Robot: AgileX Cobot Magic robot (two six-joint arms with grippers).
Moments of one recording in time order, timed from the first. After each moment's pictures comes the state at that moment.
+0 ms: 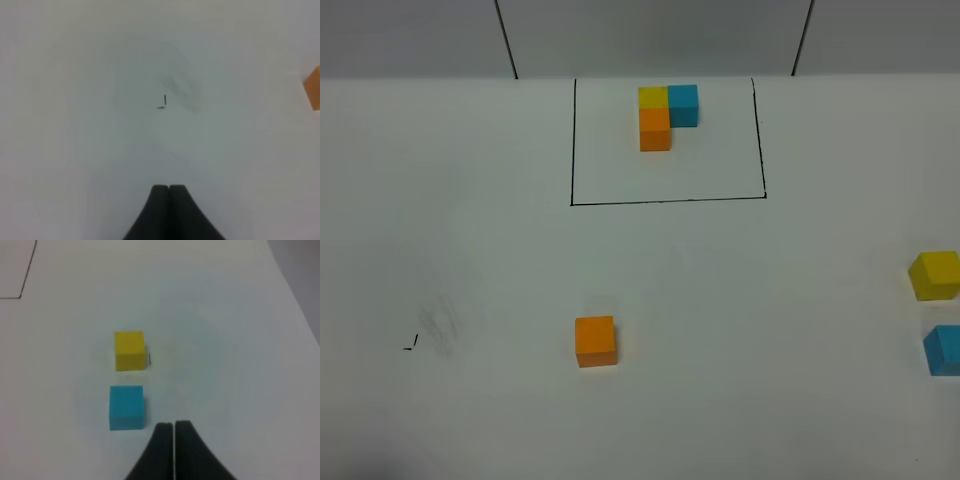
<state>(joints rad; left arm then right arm) 0.14 0.15 -0.51 -0.18 1.09 0.26 -0.15 0.00 -0.50 -0.01 1.07 -0.09</state>
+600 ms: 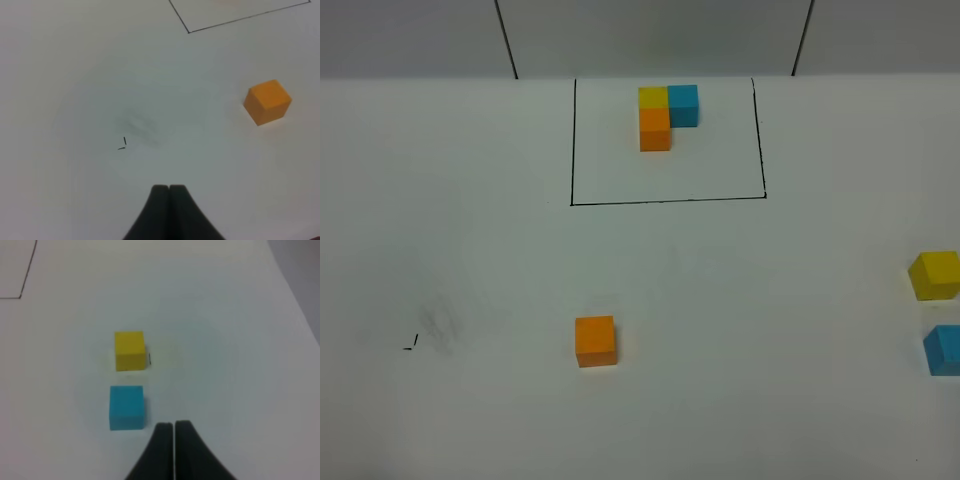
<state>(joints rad) -0.03 -0.01 -0.51 -0.20 1.09 0.26 -0.15 0.00 -0.50 -0.01 1.07 -0.09</state>
